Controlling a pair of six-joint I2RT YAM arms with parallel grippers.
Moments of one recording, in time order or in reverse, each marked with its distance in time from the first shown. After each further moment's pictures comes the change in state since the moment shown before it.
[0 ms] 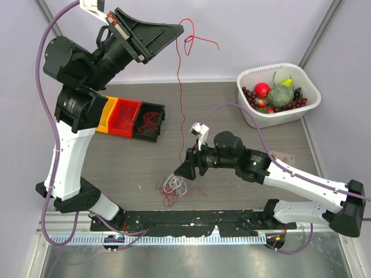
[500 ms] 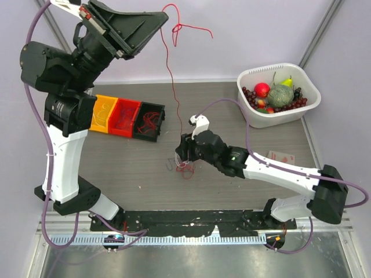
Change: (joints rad) left arm 0.036 0.000 0.075 0.072 0.028 -0.115; right arm 0.038 0.219 0.090 0.064 0.547 0.008
